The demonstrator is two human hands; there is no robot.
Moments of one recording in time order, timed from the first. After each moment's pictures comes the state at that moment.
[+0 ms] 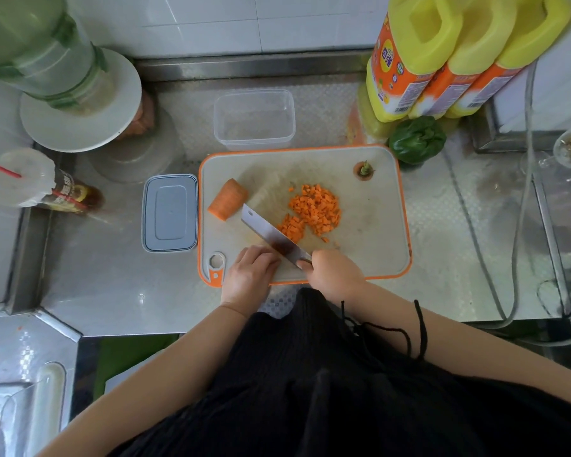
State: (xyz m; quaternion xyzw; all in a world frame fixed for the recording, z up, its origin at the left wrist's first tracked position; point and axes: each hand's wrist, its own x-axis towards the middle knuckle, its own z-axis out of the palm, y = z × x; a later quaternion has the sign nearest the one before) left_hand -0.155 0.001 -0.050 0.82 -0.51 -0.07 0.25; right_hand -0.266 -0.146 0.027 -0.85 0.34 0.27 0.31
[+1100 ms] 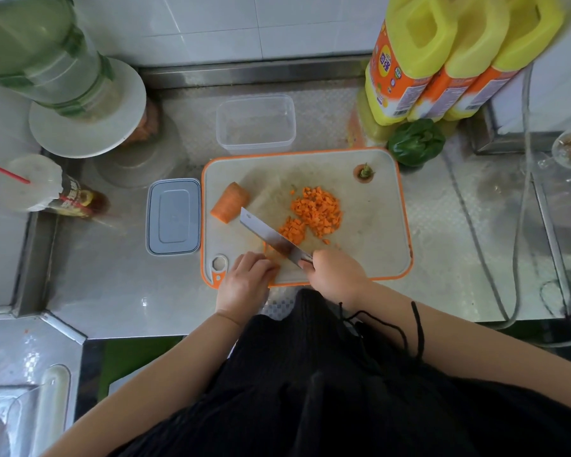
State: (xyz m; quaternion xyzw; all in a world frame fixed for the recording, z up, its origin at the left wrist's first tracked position) left_hand -0.152 0.013 -0.049 0.81 -0.51 -0.04 0.27; right_hand -0.266 -0.147 0.034 -0.85 0.33 0.26 0.32
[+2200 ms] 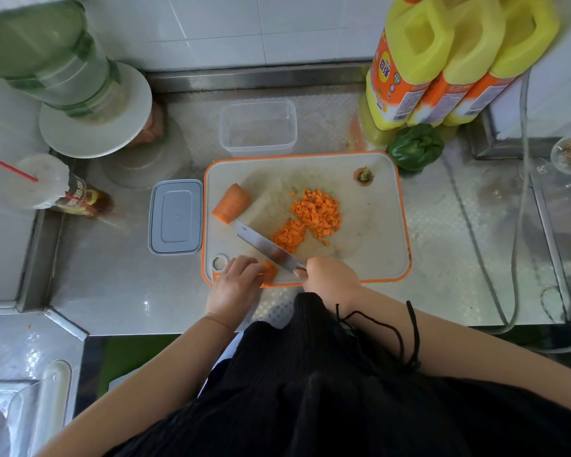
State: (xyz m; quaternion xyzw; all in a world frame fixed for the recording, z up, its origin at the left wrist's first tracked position) left_hand -0.148 0.029 -0.042 0.82 -0.51 -0.04 0.26; right_hand -0.270 -0.138 0.030 -0.87 0.31 0.26 0.29
